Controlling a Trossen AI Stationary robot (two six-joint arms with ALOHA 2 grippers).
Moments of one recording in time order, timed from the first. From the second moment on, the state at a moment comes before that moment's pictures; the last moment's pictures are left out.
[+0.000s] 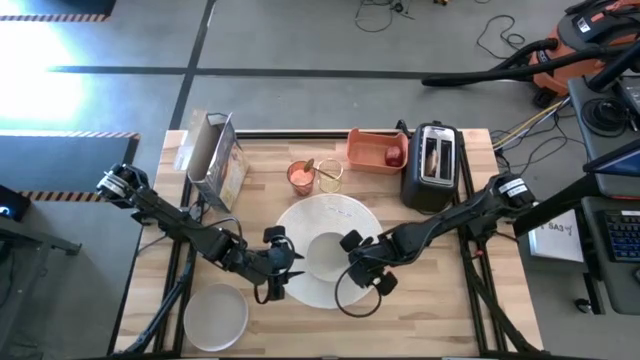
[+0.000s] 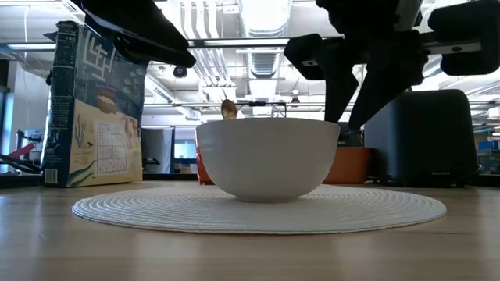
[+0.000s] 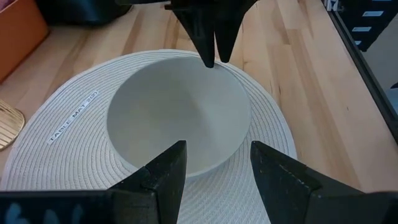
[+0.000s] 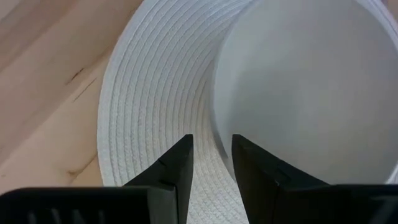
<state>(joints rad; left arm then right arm) -0.51 1.46 0.87 -0.09 -0.46 -0.35 0.35 1.72 1.17 -0.53 0.03 -0.43</state>
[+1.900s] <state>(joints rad) -0.53 1.46 0.87 -0.11 -0.43 -0.36 0.34 1.75 1.17 -0.48 0.03 -0.54</state>
